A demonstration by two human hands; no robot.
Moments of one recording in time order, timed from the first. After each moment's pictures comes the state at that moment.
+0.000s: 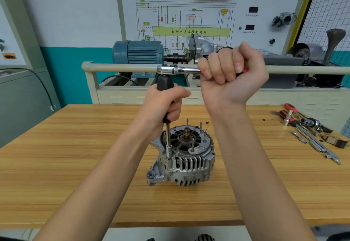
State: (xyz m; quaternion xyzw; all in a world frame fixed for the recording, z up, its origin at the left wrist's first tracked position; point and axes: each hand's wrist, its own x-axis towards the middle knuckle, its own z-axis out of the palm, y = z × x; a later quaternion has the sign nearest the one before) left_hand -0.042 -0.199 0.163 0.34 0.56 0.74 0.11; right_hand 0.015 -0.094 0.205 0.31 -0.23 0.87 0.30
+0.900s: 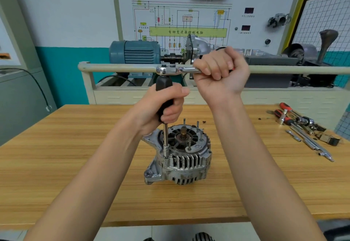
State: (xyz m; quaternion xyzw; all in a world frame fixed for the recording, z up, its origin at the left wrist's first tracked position) left_hand -0.049 -0.208 0.168 0.45 0.52 0.69 0.22; right_hand 0.001 -0.074 0.208 0.28 -0.13 0.94 0.15
